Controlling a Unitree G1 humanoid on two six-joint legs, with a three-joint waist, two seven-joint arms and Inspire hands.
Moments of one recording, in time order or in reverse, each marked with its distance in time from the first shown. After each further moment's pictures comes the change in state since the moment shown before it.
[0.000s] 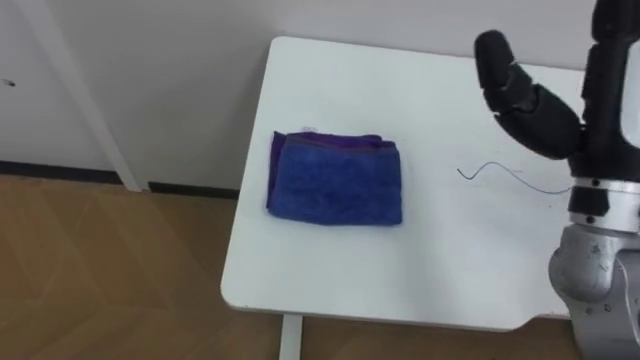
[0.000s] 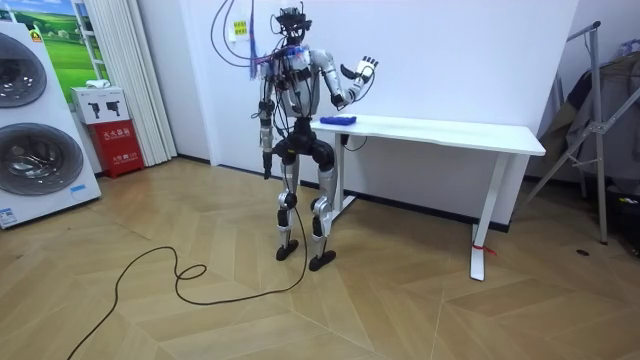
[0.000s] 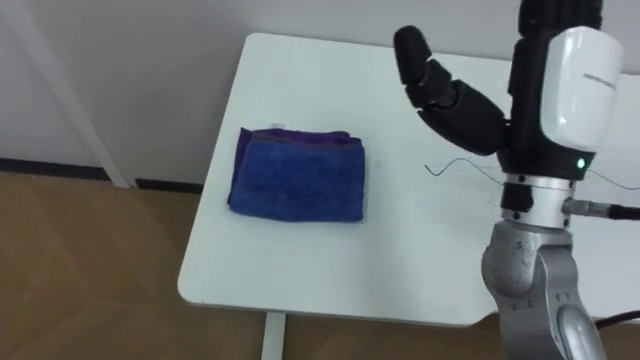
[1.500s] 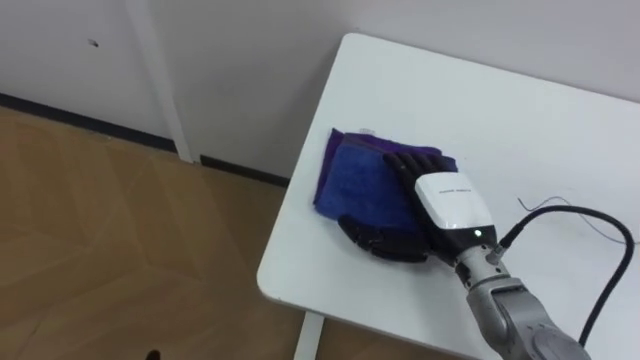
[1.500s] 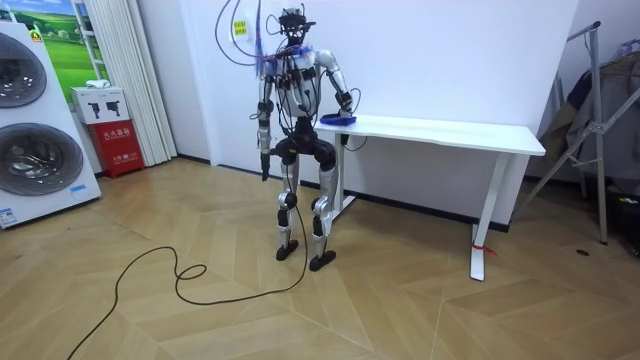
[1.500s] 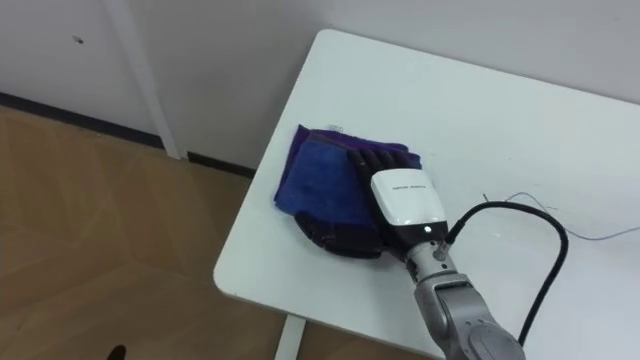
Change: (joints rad) left arm -0.056 0.011 -0.014 0.004 0.115 0.010 -0.048; right arm -0.063 -0.003 0.335 0.501 -0.270 0.087 0.191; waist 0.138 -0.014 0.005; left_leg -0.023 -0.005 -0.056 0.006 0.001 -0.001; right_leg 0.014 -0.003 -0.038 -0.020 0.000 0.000
